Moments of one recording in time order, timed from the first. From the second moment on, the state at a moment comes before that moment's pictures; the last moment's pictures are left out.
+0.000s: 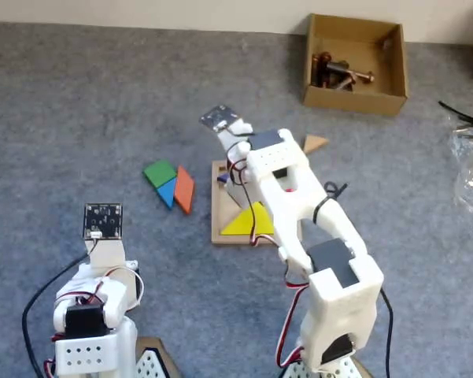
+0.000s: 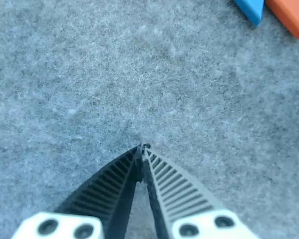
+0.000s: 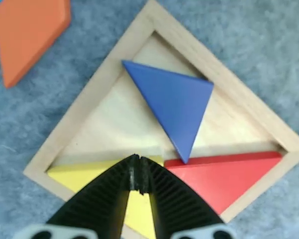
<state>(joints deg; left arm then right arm) -10.8 -103.1 96.0 75.4 2.1 -26.8 17.0 4.0 65.4 22.7</state>
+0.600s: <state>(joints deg) -10.8 -103.1 96.0 75.4 2.1 -24.2 17.1 5.8 60.5 22.9</state>
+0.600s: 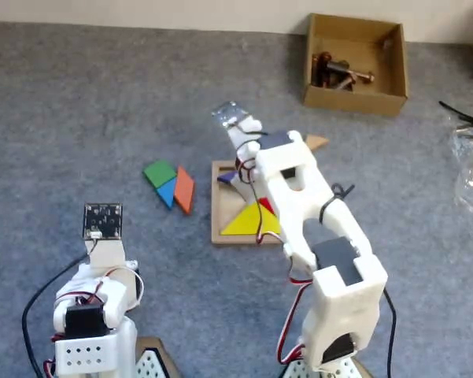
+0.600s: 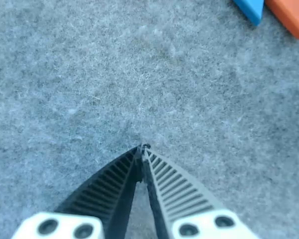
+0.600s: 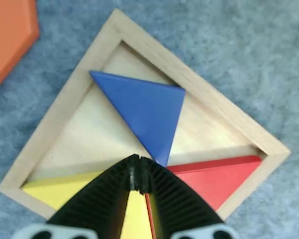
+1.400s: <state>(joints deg) -10.8 -103.1 96.0 75.4 2.1 -25.8 17.2 7.3 60.5 22.9</state>
